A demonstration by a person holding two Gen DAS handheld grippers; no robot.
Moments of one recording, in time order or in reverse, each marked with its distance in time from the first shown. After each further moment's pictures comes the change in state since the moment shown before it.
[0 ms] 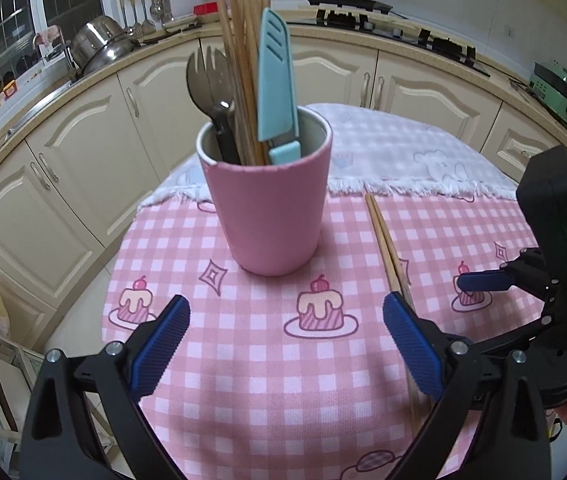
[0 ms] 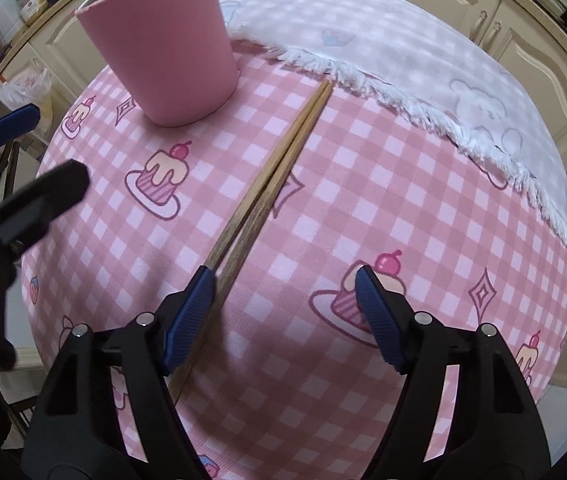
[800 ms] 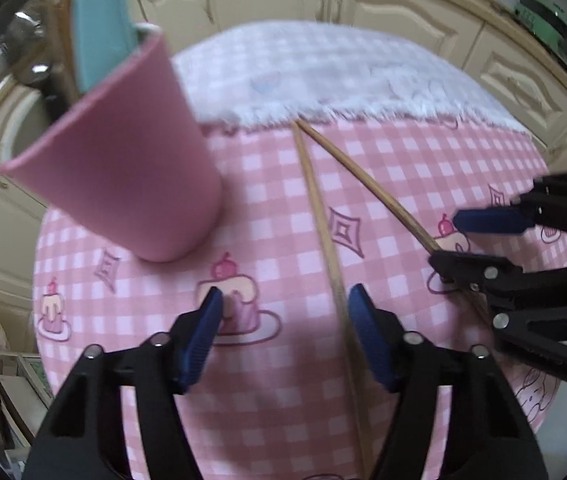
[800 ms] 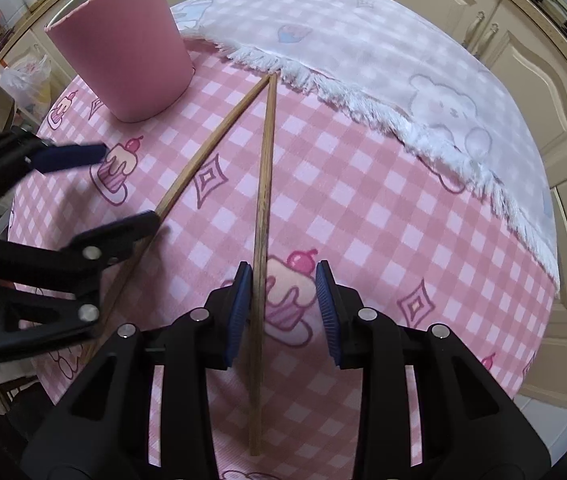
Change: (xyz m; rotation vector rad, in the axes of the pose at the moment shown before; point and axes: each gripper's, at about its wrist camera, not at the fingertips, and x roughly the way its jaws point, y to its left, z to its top) left arm 0.071 -0.061 0.011 0.137 0.288 -0.075; right arm -0.006 -0.047 0.009 -0.050 0.039 0.008
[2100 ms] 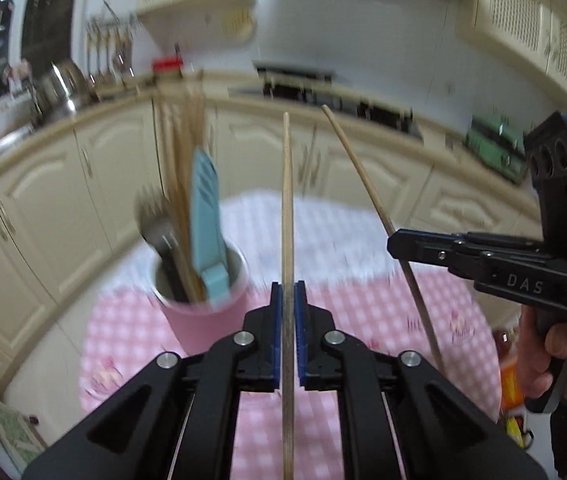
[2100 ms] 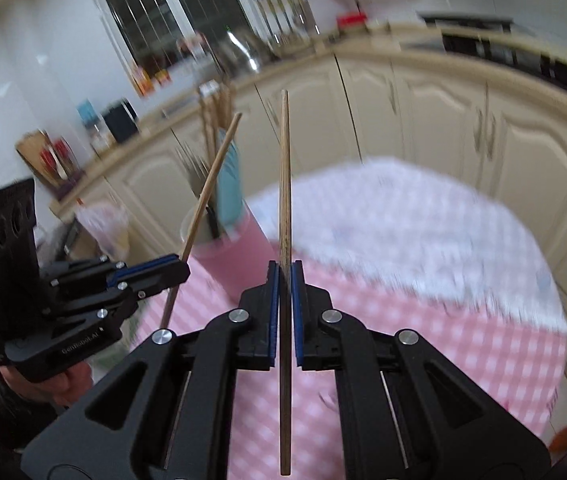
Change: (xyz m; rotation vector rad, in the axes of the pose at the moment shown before) left arm -0.148 0.040 -0.014 -0.079 -0.573 -0.122; right arm -0.142 -0.018 0.009 0.150 -0.647 0.291
